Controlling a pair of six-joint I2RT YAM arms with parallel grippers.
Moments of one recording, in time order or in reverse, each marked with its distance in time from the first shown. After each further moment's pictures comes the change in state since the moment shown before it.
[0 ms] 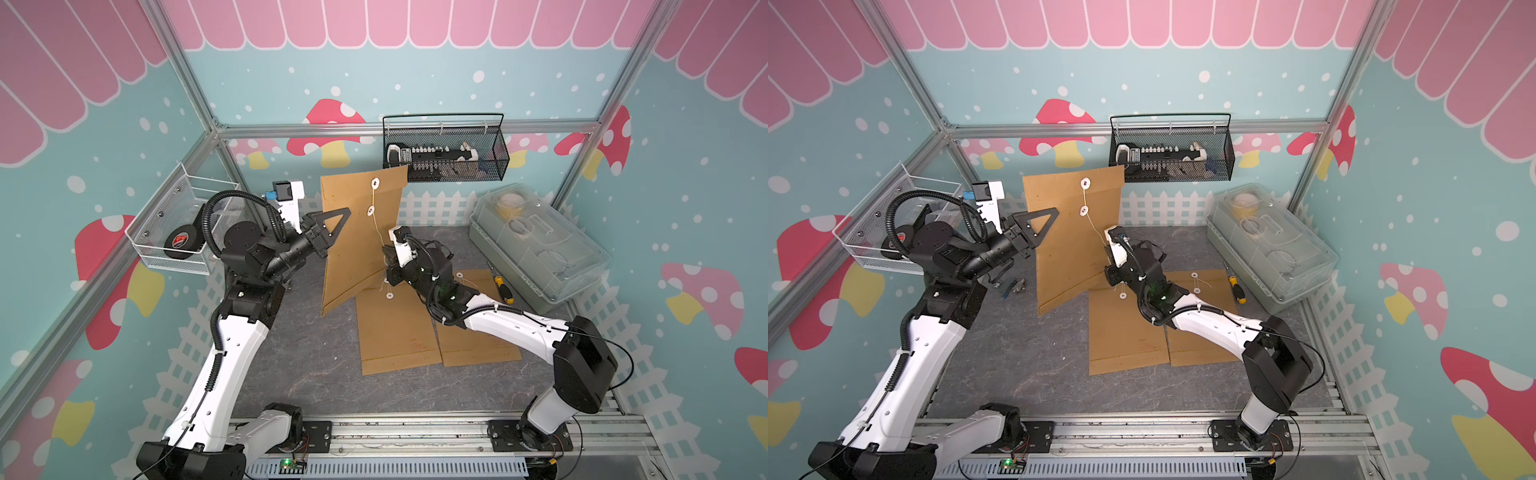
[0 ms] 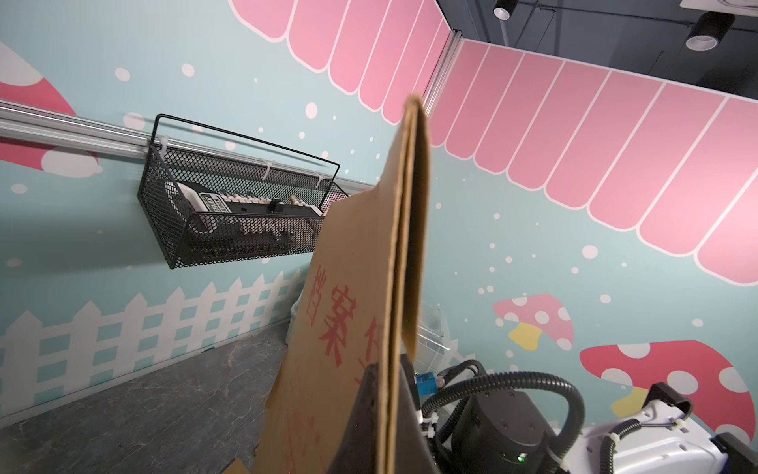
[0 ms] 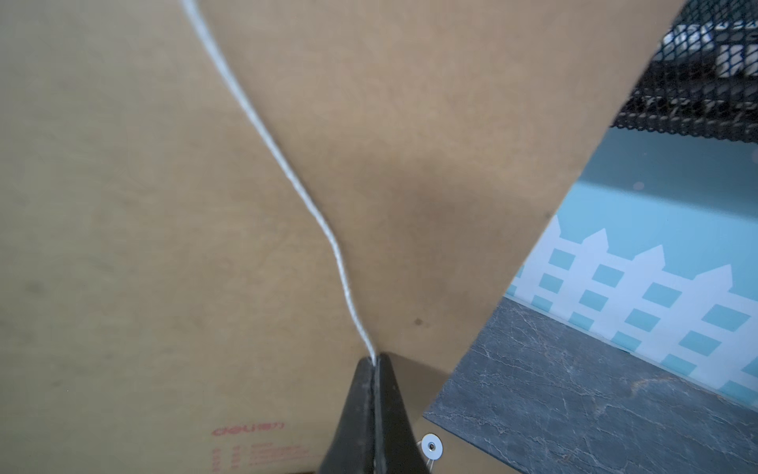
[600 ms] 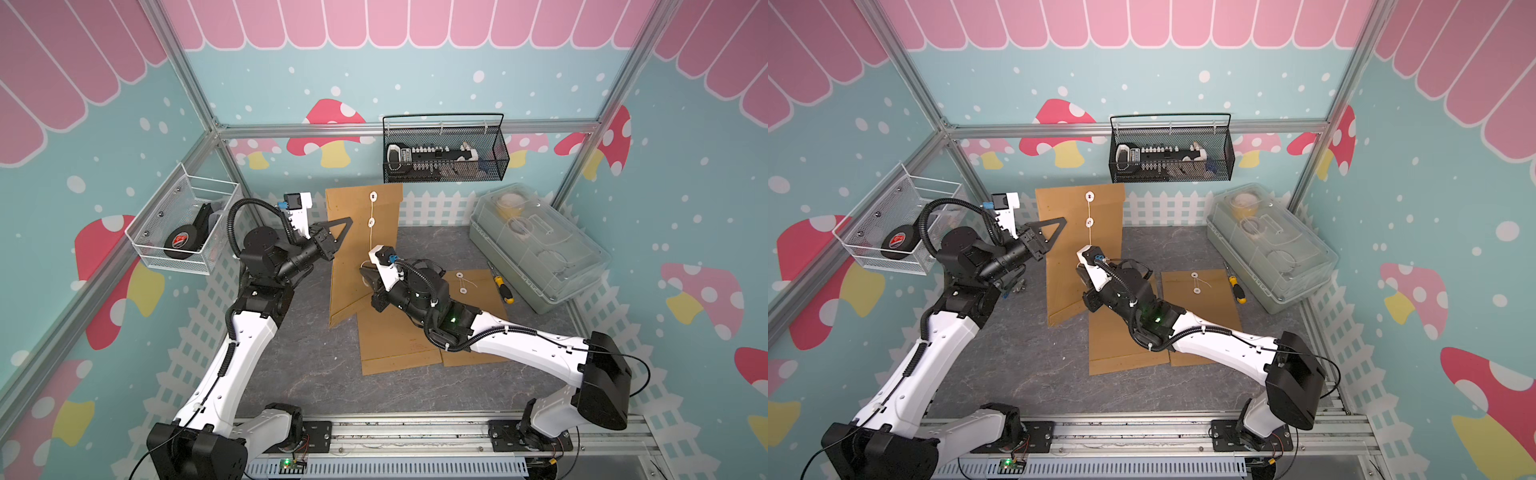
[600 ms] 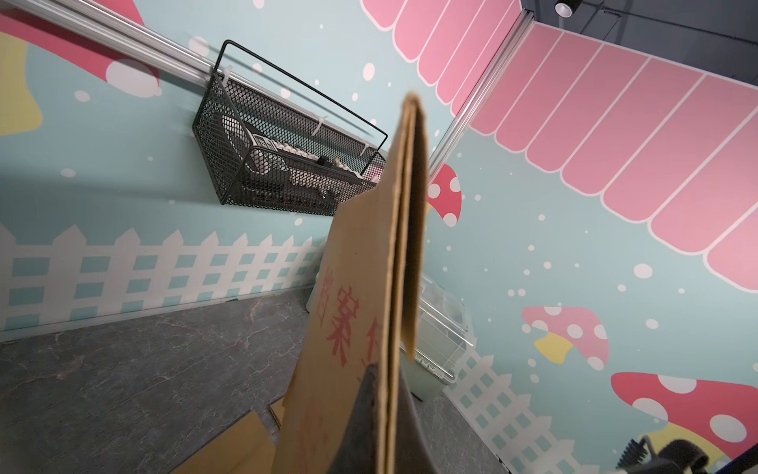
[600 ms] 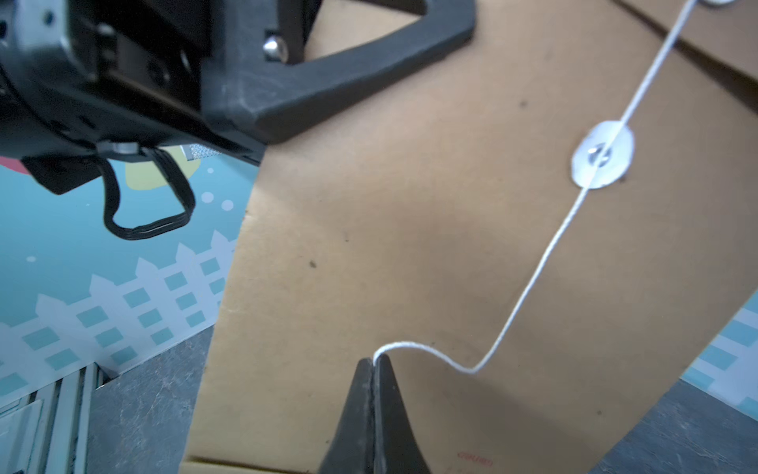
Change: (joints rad) left arm 0.000 0.034 -0.113 0.036 -0.063 -0.048; right arm 0.201 -0.080 -0.003 -0.046 -0.018 -0.005
